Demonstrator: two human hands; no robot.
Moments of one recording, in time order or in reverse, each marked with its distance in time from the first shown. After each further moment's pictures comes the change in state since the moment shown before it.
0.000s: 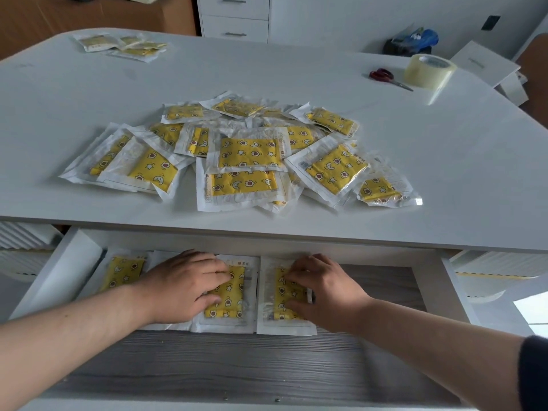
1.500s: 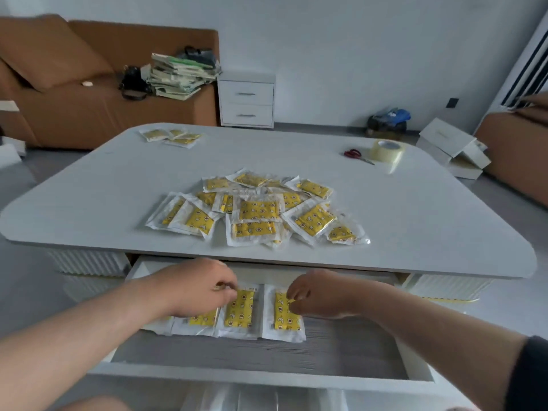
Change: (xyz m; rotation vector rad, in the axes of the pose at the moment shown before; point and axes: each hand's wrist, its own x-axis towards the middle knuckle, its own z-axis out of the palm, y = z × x) left_hand -0.032 0.079 -0.173 -0.254 -0.195 -0.322; right_hand -0.053 -0.105 -0.151 0.095 -0.344 0.152
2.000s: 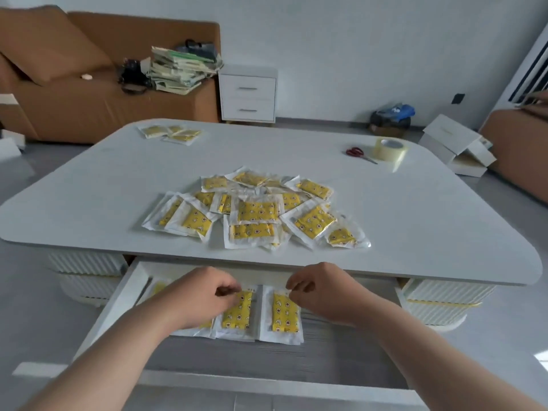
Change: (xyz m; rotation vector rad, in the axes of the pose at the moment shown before) left_hand 0.001 0.016 0.011 -0.368 0.054 -0.221; right_hand -0.003 0.003 0.000 0.231 0.283 -0.021
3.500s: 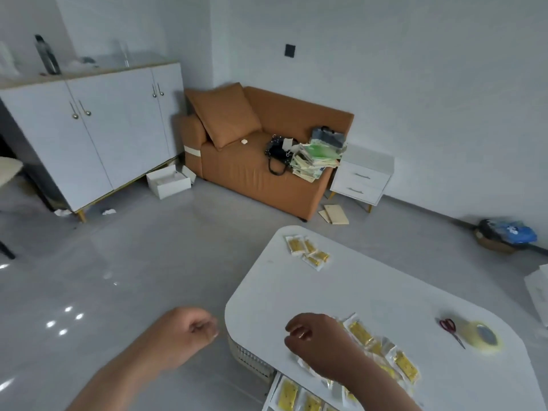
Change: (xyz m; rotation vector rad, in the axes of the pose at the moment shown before) left_hand -0.308 -0.014 -0.565 -0.404 0.360 -0.416; right_hand 0.041 -0.586 -0.240 0.043 -0.245 -0.090
